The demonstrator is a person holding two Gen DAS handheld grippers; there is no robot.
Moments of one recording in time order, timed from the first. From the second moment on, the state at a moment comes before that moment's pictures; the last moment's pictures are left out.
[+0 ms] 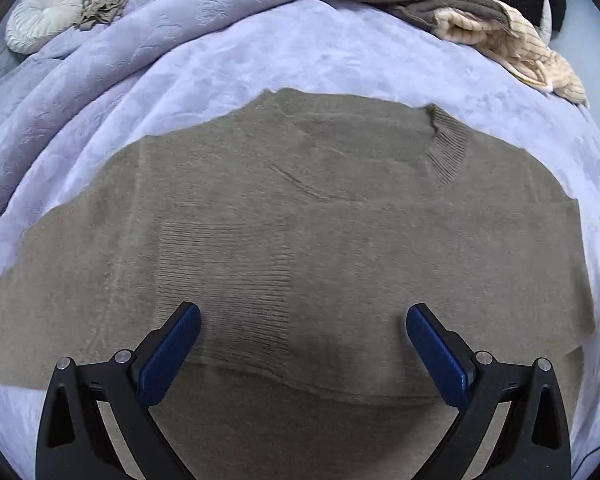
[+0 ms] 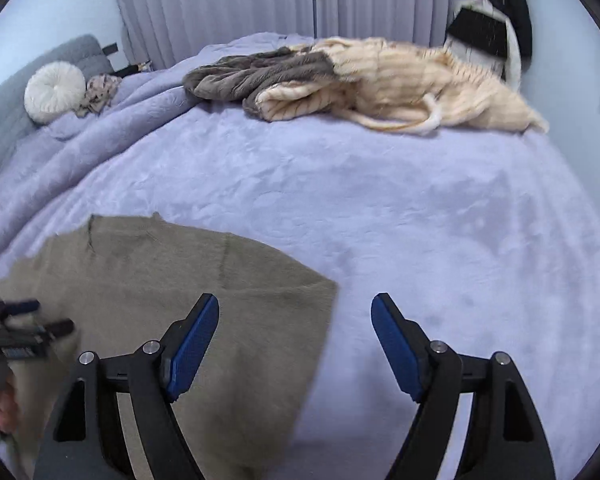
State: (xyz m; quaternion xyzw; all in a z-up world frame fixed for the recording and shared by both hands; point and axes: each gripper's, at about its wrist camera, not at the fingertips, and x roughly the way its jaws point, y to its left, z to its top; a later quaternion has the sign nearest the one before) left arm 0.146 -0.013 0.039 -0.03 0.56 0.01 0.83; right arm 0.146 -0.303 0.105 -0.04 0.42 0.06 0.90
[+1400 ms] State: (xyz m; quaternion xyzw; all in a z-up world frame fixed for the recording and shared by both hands) left arm -0.098 0.397 0.014 -0.42 0.40 0.22 0.78; right arm 0.003 -0.099 0.033 -0.11 0.49 0.06 0.86
